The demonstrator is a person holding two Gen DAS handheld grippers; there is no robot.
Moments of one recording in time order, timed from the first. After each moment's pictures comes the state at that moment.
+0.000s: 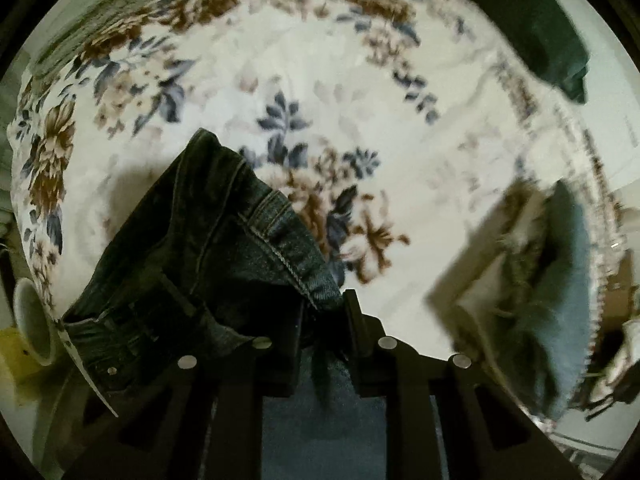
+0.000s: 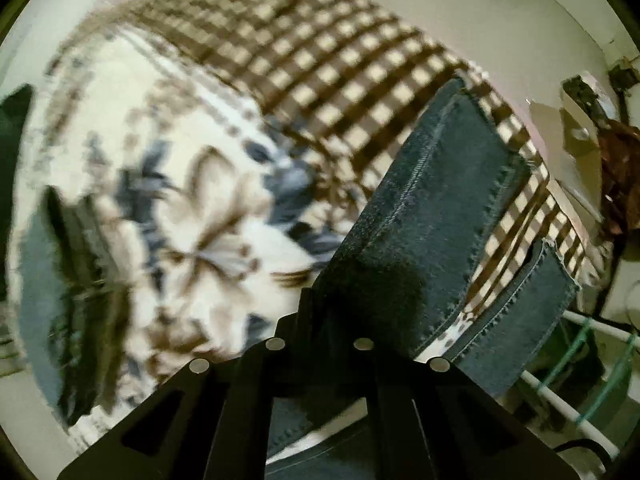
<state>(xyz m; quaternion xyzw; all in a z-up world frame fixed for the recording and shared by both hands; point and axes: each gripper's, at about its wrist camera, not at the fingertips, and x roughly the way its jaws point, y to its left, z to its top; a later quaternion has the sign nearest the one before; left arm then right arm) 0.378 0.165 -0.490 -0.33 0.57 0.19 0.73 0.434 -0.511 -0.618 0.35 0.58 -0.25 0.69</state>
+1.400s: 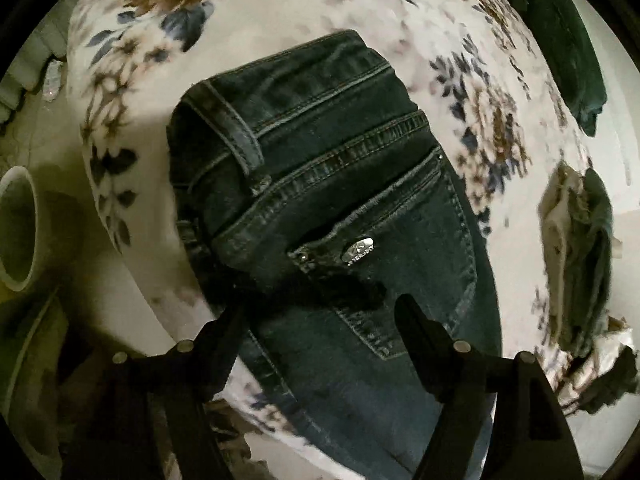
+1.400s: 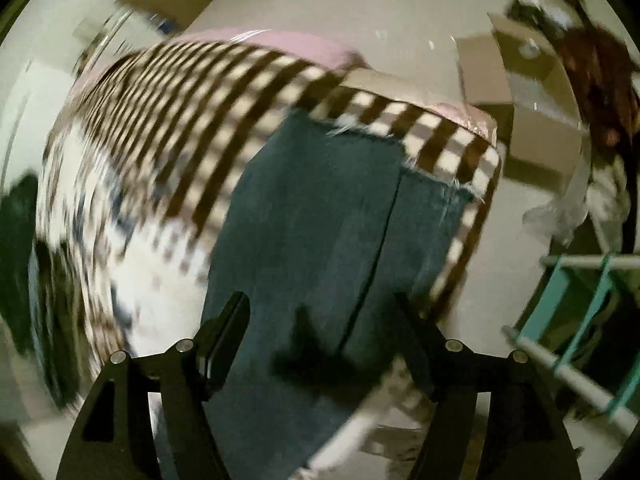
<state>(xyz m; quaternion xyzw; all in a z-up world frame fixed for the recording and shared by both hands) 0.177 0.194 -0.582 -0.42 0.56 0.20 0.69 0.183 -0.573 -0.650 0.47 0.49 -0.31 0.66</state>
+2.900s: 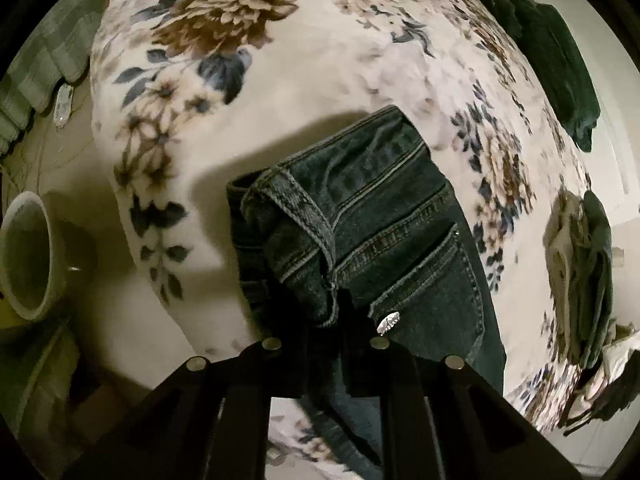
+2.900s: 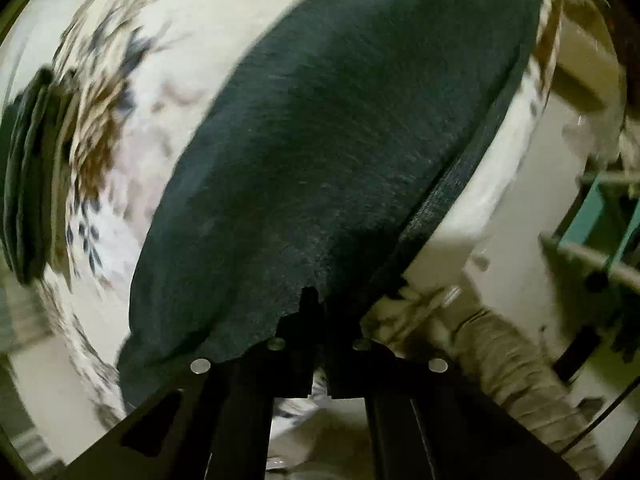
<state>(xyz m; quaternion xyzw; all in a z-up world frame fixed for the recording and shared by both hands) 0.152 0.235 -0.569 -0.39 0.52 0.21 0.72 0.191 -0.330 -0.697 0.45 0.61 -0.21 0.63</state>
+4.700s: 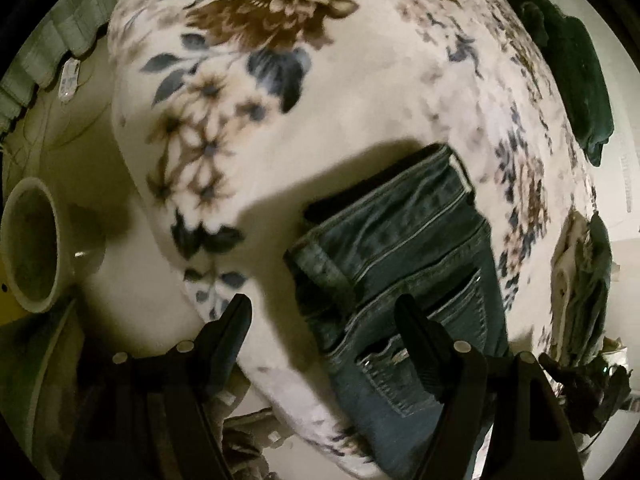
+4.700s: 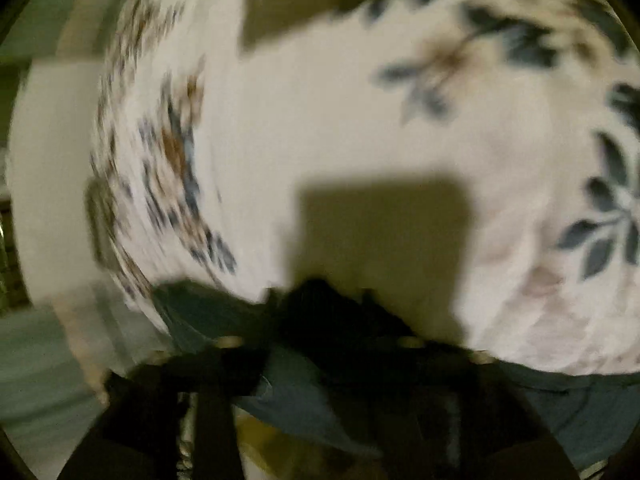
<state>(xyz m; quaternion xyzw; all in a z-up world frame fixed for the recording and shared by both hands) 0.144 0.291 -0.582 -0.44 0.54 0.21 0.69 0.467 -0.070 -0.662 0.24 0.72 0.18 0.62</state>
